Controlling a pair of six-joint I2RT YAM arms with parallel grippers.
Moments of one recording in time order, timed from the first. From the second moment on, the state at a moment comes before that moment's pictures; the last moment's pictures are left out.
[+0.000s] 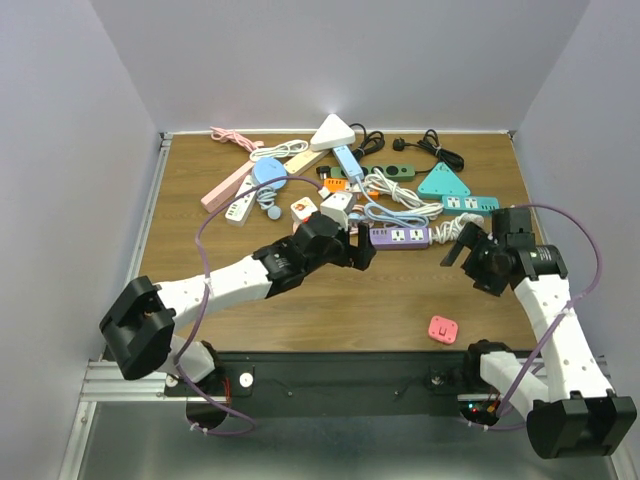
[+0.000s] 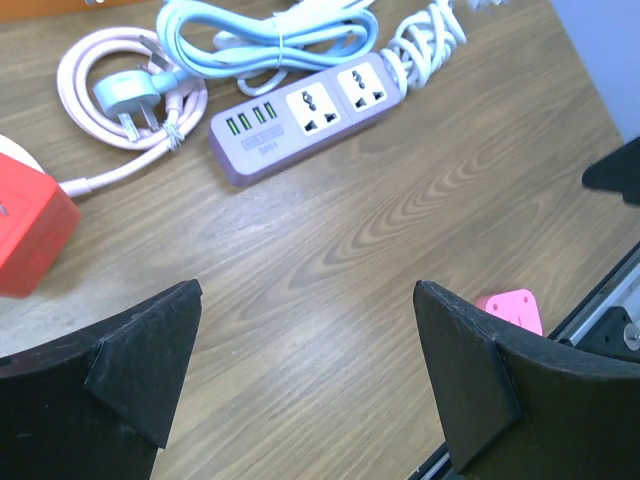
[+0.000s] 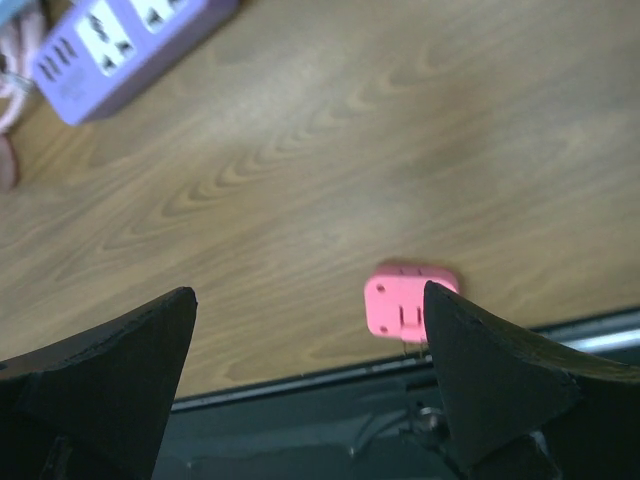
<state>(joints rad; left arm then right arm) -0.96 1.40 0.92 0.04 -0.15 -0.51 0.02 0.92 0.91 -0.98 -0.02 0.62</state>
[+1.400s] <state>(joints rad) -0.83 1.44 0.85 0.17 0.08 -0.41 0.36 0.95 0.58 -0.92 0.26 0.99</state>
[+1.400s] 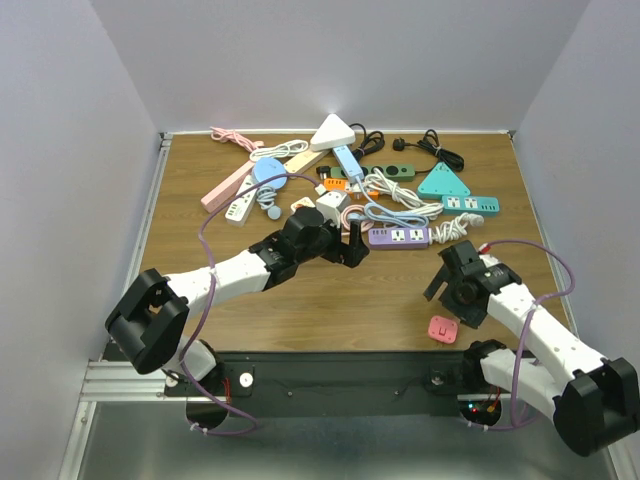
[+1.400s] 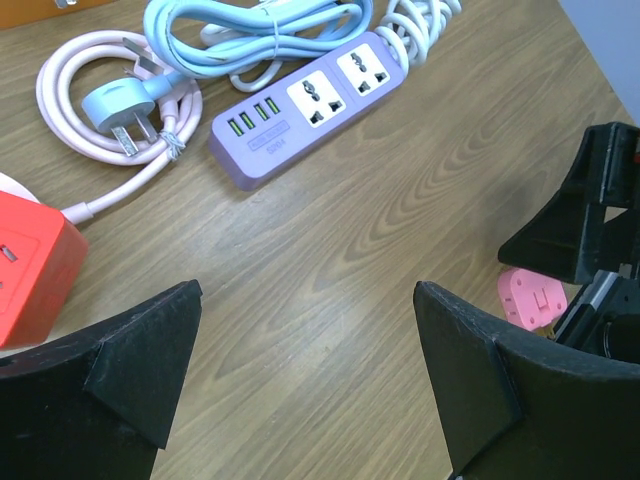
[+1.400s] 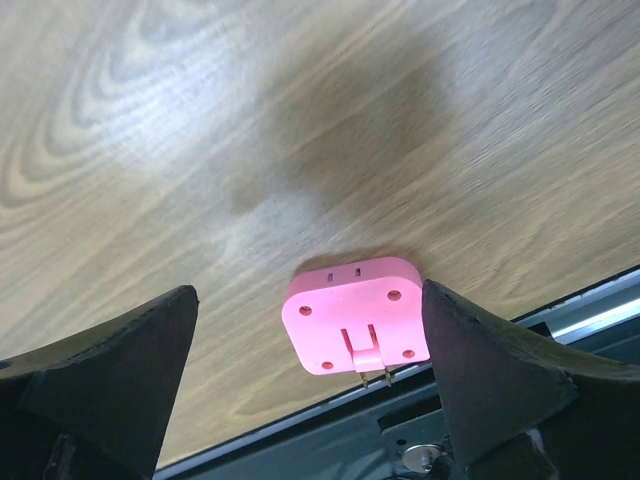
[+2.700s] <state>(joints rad) -0.78 1.36 0.84 0.17 0.12 -0.39 0.53 1.19 0.61 -0.91 0.22 1.05</state>
